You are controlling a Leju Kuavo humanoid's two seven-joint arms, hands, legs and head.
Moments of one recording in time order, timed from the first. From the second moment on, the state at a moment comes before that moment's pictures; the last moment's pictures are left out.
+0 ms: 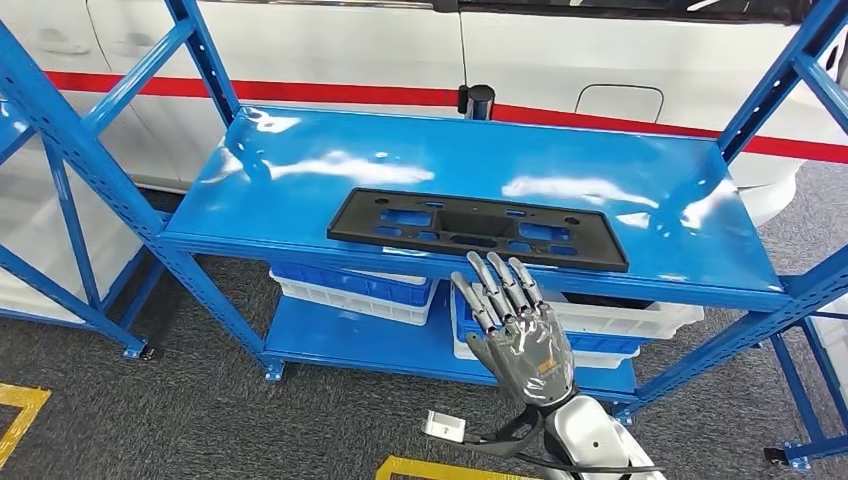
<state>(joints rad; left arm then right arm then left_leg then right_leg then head) -0.04 -0.24 0.23 -0.18 -0.27 -0.04 -0.22 -0.12 -0.17 0.60 -1.68 1.47 -0.43 0.04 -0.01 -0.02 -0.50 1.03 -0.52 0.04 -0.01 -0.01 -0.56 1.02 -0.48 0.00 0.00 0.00</state>
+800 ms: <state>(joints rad) -0.05 -0.24 0.20 -0.18 -0.31 0.02 -0.15 -0.13 -0.16 0.57 -1.64 1.46 -0.40 0.04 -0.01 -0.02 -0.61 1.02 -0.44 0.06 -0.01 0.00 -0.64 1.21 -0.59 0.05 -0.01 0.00</state>
